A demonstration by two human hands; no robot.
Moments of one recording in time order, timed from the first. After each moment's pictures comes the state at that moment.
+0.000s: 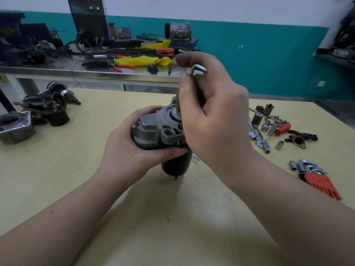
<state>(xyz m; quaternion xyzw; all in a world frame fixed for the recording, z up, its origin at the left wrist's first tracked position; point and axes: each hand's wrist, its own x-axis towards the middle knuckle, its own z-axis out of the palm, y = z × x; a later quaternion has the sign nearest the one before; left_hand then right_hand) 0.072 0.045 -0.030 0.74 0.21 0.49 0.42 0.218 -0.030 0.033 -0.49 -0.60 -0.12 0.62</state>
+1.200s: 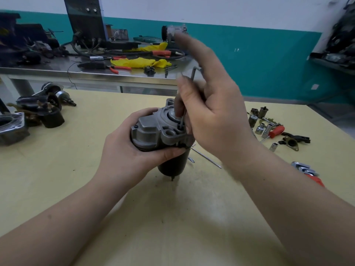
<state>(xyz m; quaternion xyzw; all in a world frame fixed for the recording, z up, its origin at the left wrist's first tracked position) 0.078 0.039 -0.030 0.74 0.24 0.49 0.39 0.237 -0.032 0.045 -0.47 -0.65 0.01 0.59</state>
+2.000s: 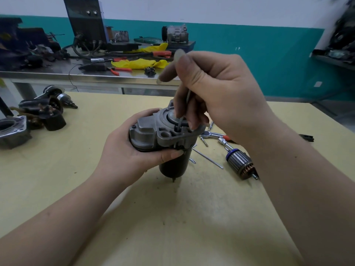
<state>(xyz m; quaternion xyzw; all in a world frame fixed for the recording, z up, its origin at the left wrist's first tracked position) 0.077 0.048 -0.028 0.75 0.24 0.45 0.42 0.251 -0.039 0.078 -0.45 -0.65 0.25 0.56</state>
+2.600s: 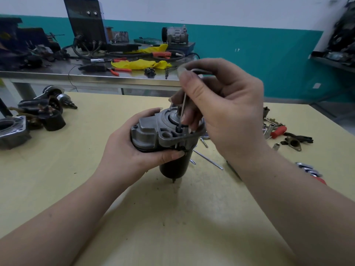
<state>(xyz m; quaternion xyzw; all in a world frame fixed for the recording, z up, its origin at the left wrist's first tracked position) 0.077 0.050 -0.029 0.74 0.23 0.45 0.44 0.244 -0.038 0.046 -0.39 -0.59 0.15 0.69</state>
